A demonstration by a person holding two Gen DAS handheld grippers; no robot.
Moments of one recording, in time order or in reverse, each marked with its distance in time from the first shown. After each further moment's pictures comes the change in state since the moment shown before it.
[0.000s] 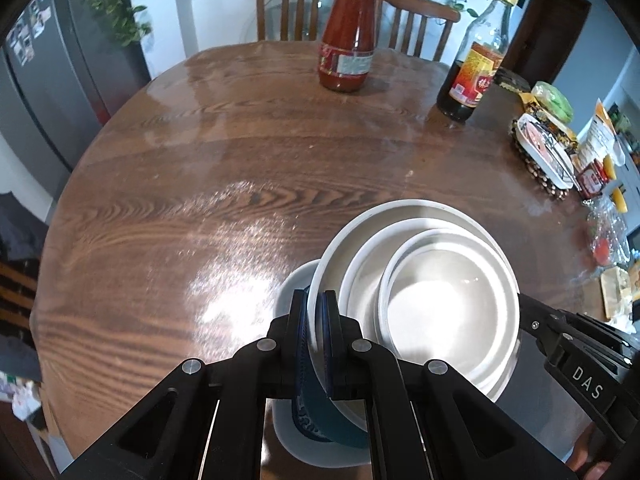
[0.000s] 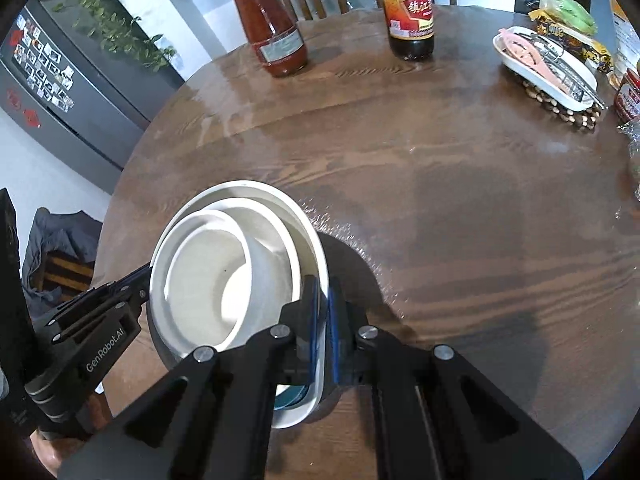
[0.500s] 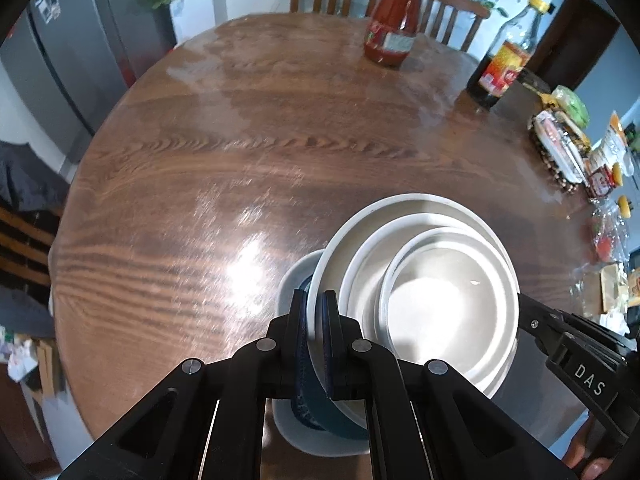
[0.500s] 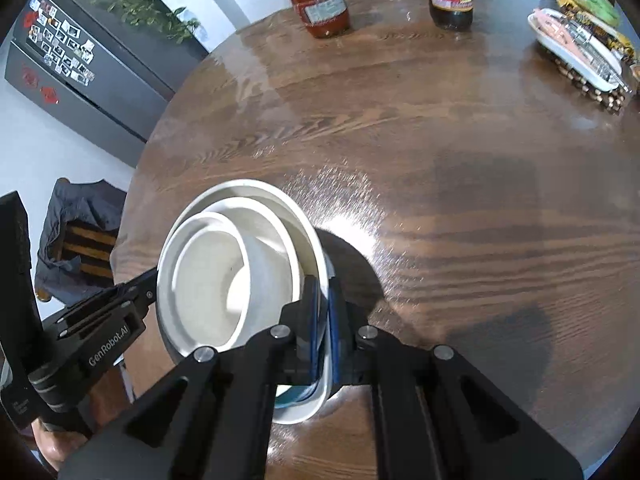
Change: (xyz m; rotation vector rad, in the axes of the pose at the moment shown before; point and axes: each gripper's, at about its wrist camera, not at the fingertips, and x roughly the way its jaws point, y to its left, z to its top) left arm -0.024 0.036 -0.037 -0.091 0.077 0.016; right arm 0.002 0.031 -0.027 -0.036 0.094 0.074
